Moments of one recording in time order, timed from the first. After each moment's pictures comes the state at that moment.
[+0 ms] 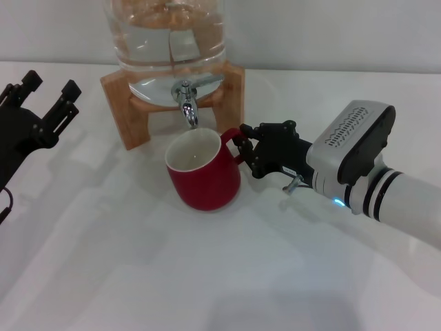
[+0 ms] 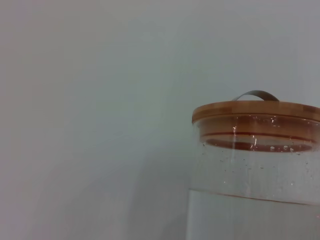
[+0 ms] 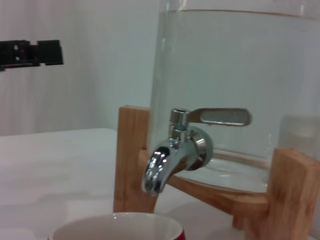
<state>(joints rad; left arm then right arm) -0.24 -2.09 1.10 0.42 -2.39 -1.31 2.41 0.78 2.03 0.45 0.46 -2.41 -0.65 0.23</state>
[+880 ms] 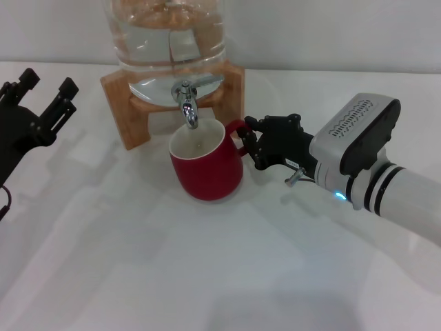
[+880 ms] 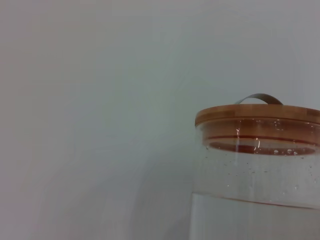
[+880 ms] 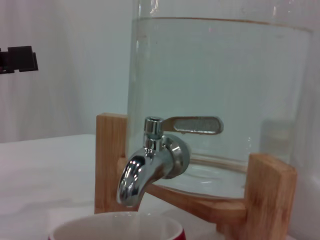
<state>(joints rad) -0.24 -2.08 1.10 0.42 -2.40 -1.31 2.41 0.78 2.03 0.49 0.46 -2.41 -0.64 0.22</state>
